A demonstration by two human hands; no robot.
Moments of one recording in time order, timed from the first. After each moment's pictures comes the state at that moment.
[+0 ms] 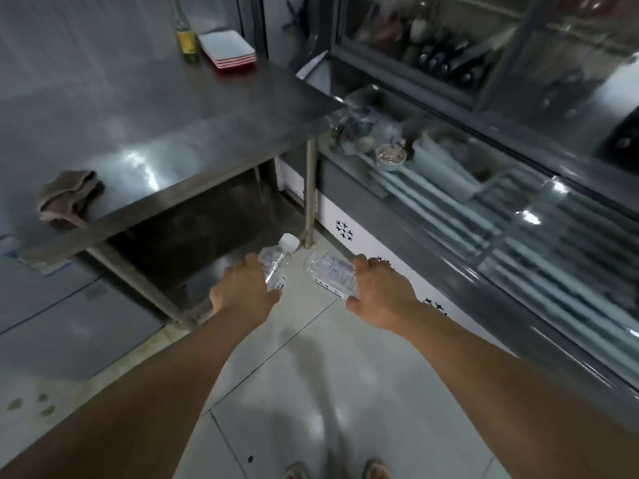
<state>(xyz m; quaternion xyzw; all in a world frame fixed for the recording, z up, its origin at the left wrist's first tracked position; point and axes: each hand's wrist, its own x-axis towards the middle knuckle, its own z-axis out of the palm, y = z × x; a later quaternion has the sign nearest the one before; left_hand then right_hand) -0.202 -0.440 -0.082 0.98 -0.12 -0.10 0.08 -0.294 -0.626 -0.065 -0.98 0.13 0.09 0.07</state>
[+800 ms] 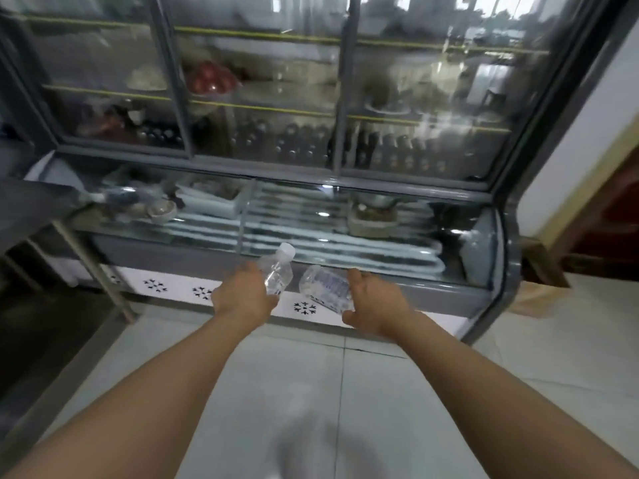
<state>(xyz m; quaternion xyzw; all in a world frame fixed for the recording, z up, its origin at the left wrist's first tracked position) -0.622 -0.622 0.048 0.89 -0.44 -0.08 0.09 -0.816 -0.700 0.054 -0.90 0.43 0.02 0.06</state>
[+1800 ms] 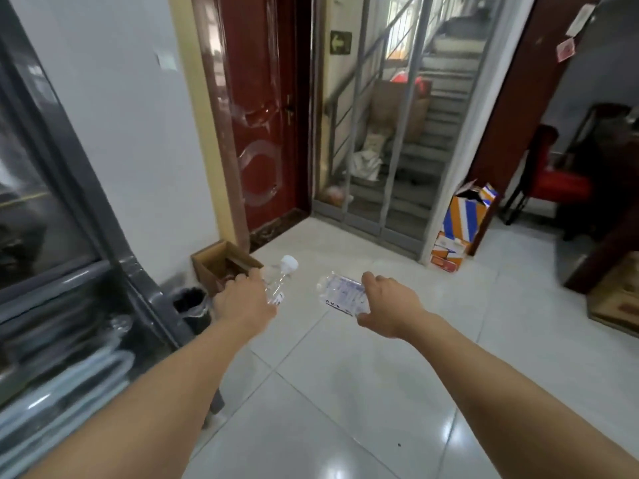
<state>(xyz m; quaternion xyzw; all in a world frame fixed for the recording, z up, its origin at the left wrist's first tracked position) -1.258 -0.917 0.092 0.51 -0.86 -0.05 0.06 -1.447 -0.773 0.096 -0.54 0.84 -0.03 0.03</state>
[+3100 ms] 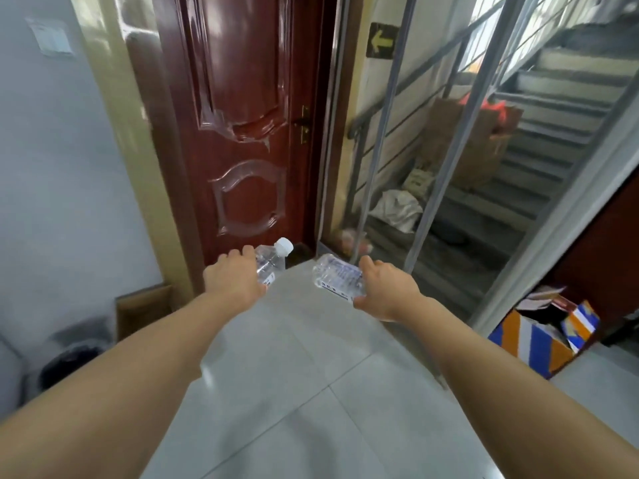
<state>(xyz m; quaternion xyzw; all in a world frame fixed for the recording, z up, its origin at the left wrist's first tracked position) -1.873 -1.298 0.092 0.61 -0.79 0.00 0.08 -2.097 -1.198 0.113 -0.65 0.76 -0.02 0.00</state>
